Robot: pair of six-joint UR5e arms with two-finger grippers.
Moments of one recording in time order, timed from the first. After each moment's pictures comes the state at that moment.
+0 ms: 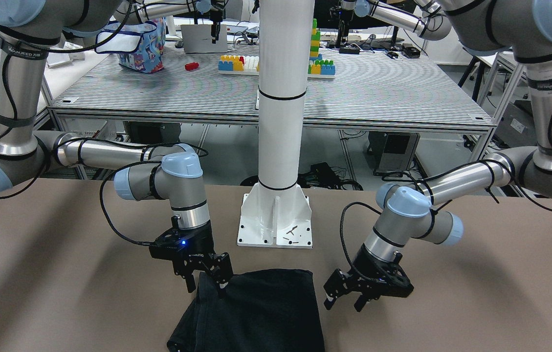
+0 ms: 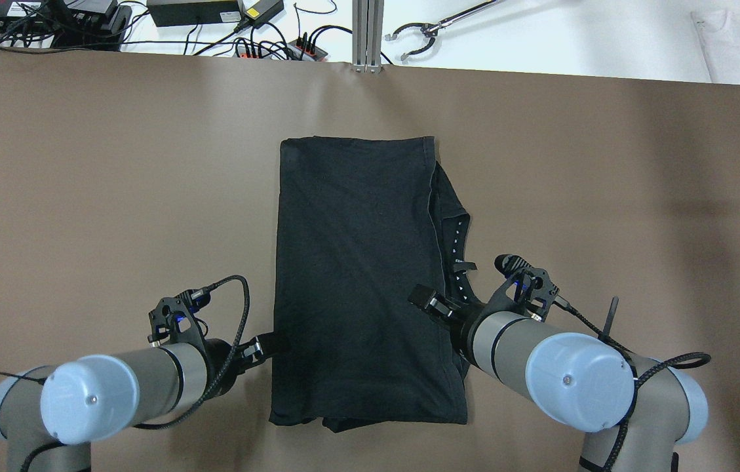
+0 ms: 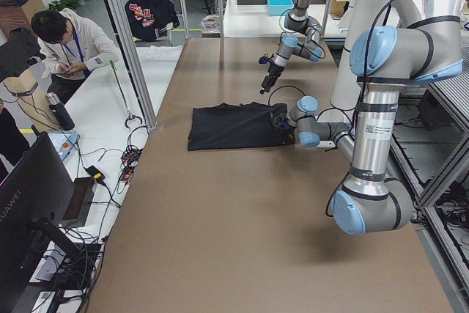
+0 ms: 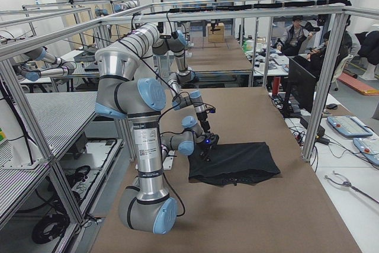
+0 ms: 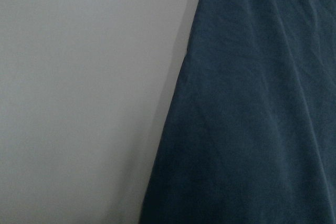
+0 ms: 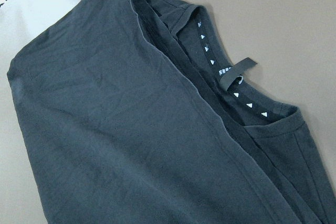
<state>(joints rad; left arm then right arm) -0.29 -1.83 -1.95 -2.14 -1.48 -1.85 0.38 -1.27 2.08 -1.25 1.45 1.87</state>
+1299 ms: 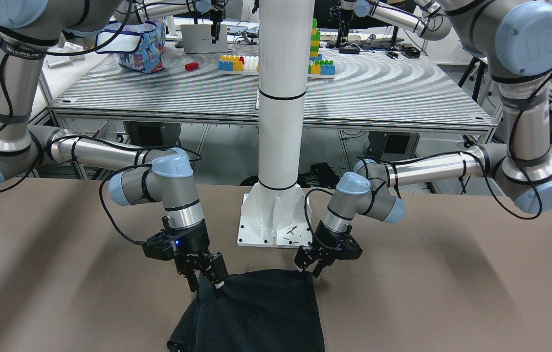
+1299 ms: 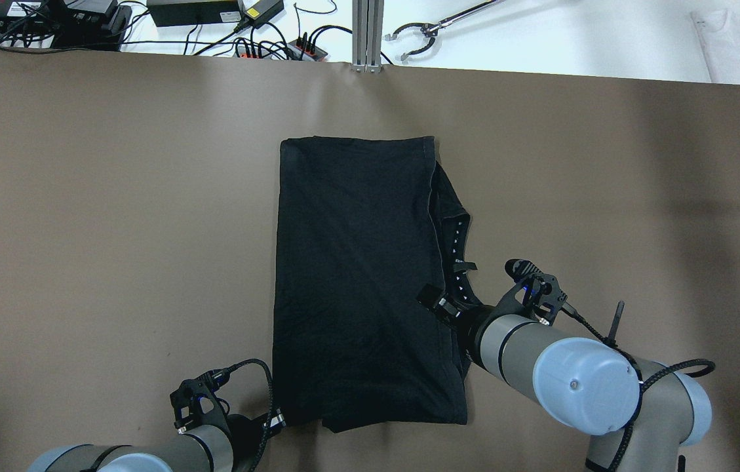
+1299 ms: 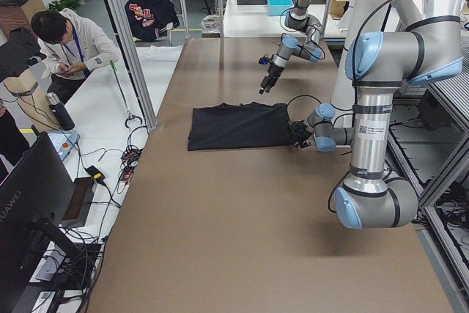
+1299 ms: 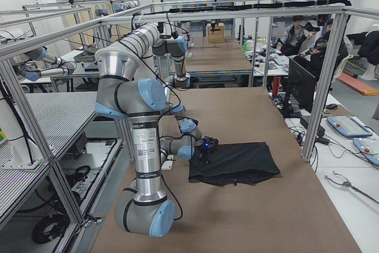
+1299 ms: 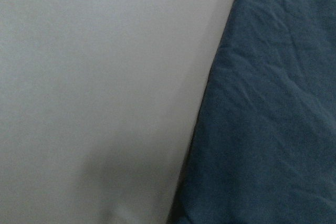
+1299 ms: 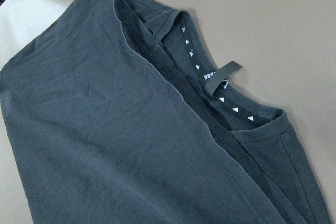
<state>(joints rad) -0.09 -1.85 -1.88 -2.15 -1.31 -1.98 0.38 -1.30 2.07 -1.22 1.43 1.92</state>
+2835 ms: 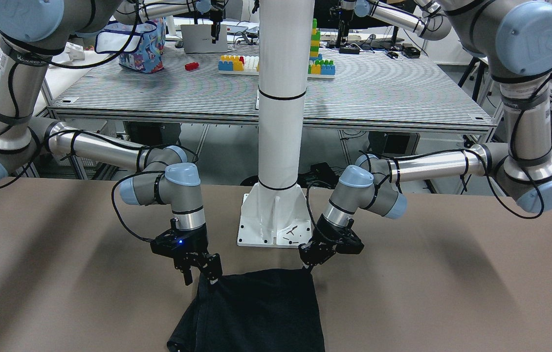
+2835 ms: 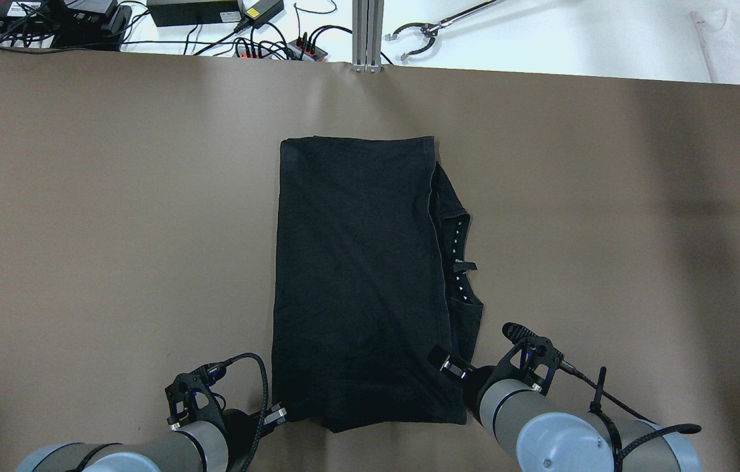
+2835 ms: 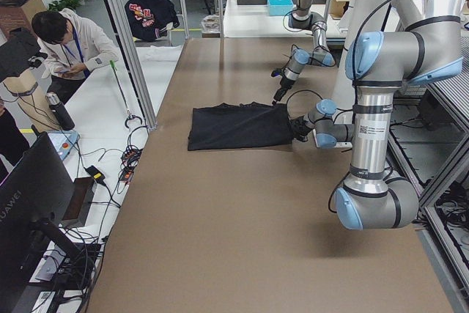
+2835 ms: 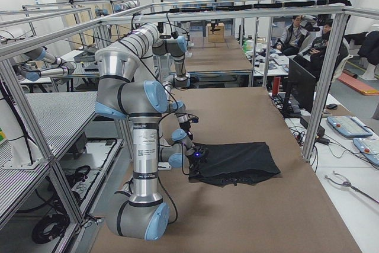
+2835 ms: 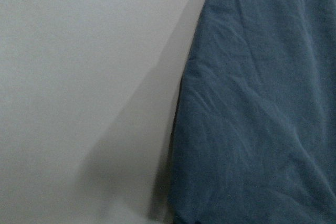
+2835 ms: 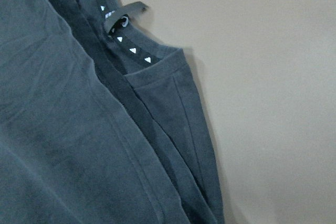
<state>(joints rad) -0.10 -1.84 -1.93 -2.14 -1.29 -1.96 0.19 -1.39 2.01 -1.24 1.28 1.98</state>
